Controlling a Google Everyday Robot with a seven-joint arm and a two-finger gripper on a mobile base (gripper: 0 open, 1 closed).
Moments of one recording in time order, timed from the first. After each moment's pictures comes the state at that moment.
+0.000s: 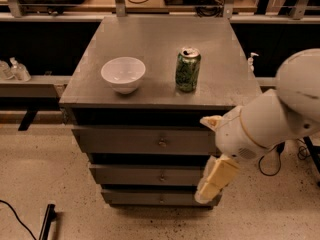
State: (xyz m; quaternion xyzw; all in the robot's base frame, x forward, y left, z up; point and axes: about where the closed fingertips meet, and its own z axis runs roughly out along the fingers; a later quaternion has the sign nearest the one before) arm 0.403 -0.102 0.821 -0.62 0.74 0.14 0.23
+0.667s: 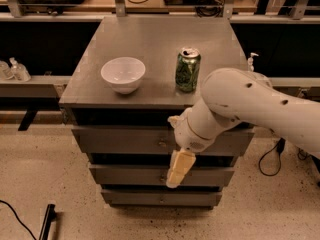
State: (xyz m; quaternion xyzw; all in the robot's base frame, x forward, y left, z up) arm 0.473 -0.042 0.747 -0.68 0.70 0.10 0.21
